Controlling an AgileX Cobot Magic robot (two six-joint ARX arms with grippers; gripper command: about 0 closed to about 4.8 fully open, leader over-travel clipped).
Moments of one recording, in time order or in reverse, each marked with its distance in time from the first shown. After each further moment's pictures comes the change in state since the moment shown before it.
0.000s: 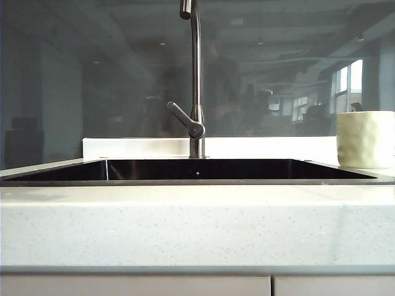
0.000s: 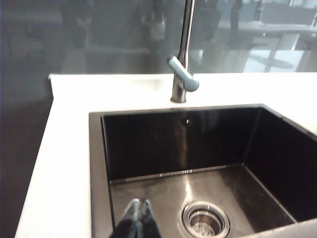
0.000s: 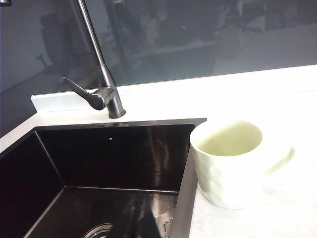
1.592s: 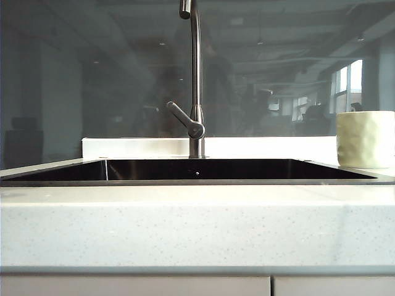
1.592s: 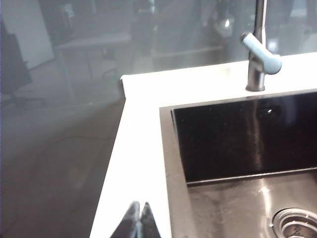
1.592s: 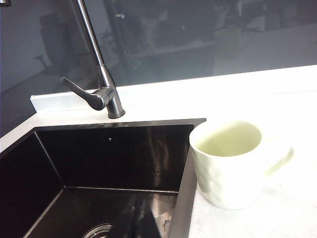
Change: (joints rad) left arm 0.036 -0.008 -0.264 0.325 -0.199 0.185; right arm 0.001 0.000 0.000 0.000 0.000 0.000
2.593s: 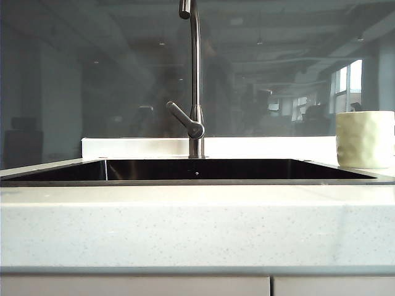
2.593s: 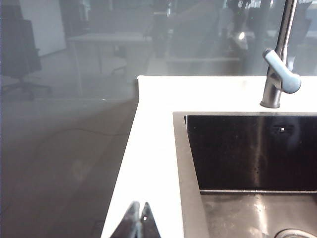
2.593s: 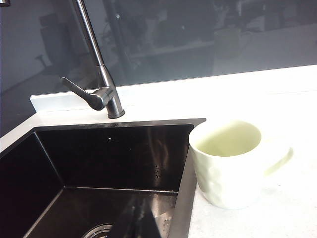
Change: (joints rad) left arm 0.141 0.002 0.000 0.016 0.078 -0.117; right arm 0.000 0.000 0.000 0.000 0.000 0.000
